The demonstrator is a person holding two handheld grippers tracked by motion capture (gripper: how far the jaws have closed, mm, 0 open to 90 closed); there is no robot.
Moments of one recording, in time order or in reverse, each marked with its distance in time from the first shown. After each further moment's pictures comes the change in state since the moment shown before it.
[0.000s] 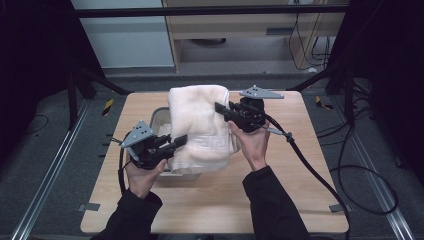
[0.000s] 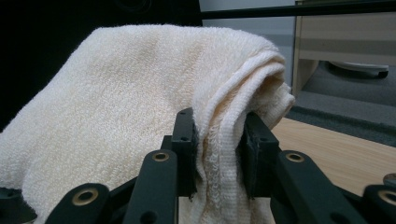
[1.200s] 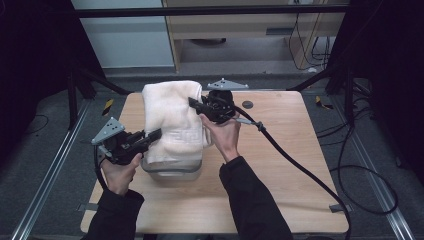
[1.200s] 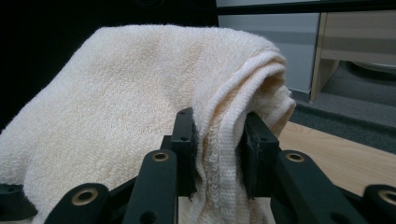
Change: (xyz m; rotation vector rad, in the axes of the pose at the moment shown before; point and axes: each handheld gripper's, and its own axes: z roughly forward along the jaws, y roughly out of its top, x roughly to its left) left arm 0.050 -0.007 -0.033 -0.032 0.091 -0.066; right arm 0.032 0.011 0.064 0.019 0.043 -0.011
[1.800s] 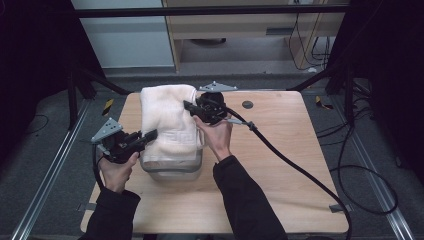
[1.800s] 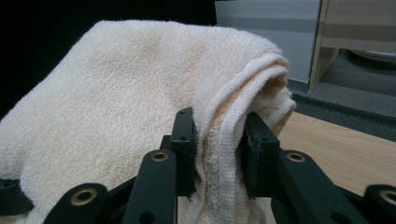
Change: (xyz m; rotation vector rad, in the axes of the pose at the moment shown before) left arm 0.024 -0.014 0.006 0.040 0.023 -0.011; right arm 0.000 -0.014 0.029 0.045 -0.019 -0.002
